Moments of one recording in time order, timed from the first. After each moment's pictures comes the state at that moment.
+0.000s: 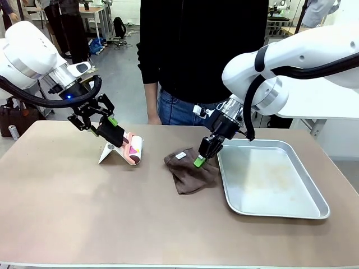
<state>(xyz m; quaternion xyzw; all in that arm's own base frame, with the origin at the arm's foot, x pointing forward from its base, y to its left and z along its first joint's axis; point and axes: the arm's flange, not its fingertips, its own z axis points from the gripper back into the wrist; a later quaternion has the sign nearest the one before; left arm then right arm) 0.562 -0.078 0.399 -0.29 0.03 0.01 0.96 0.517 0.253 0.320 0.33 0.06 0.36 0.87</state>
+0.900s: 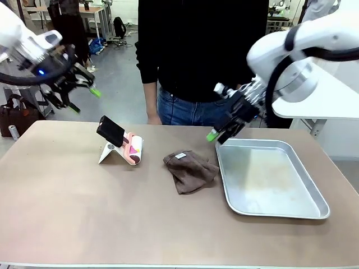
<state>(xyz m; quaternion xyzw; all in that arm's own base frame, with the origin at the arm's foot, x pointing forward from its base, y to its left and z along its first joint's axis) 0.549 -0.019 0.480 -0.34 -0.03 0.02 0.94 0.531 0.187 0.381 0.34 -0.04 0.31 0.89</state>
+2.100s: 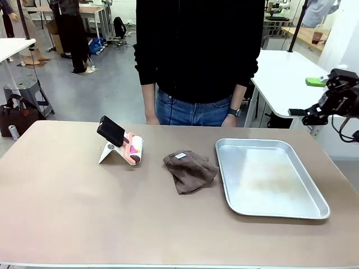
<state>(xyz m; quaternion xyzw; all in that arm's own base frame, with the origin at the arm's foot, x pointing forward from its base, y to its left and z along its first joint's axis) 0.385 0.176 0.519 -0.58 -0.07 0.14 0.80 0.420 -0.029 0.443 0.71 -0.07 0.04 0.70</state>
